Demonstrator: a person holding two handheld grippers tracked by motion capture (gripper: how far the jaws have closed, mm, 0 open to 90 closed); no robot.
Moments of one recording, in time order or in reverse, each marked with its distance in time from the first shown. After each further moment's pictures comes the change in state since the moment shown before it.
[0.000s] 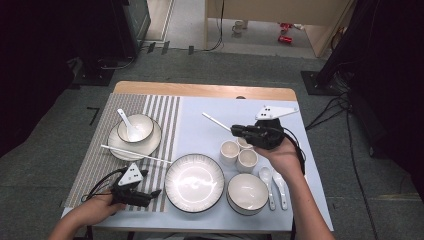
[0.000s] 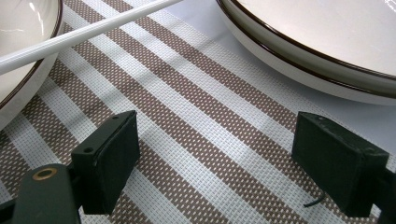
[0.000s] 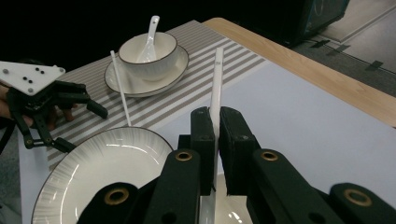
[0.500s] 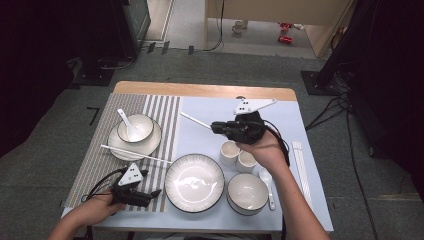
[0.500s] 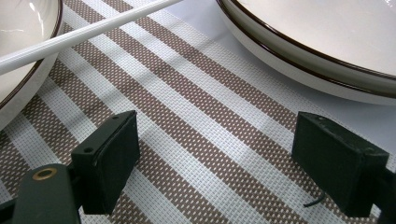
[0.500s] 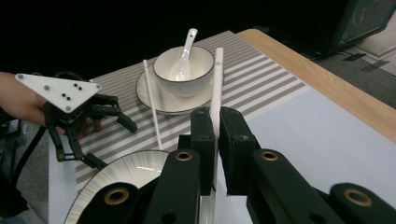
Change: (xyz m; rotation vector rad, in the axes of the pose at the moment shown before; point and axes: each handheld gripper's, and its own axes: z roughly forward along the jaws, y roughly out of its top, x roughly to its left) left arm 0.000 0.000 0.000 0.001 0.001 0.001; right arm 0.025 0.034 0.029 0.024 0.095 -0.064
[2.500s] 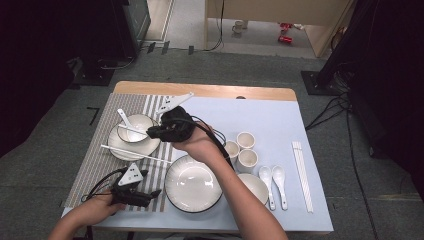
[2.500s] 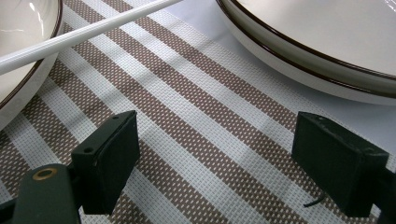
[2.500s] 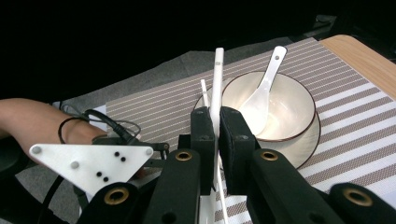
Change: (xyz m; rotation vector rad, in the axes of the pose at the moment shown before) left arm 0.000 0.000 0.000 0.002 0.000 0.002; right arm 0.067 0.060 0.134 0.098 0.159 -0.045
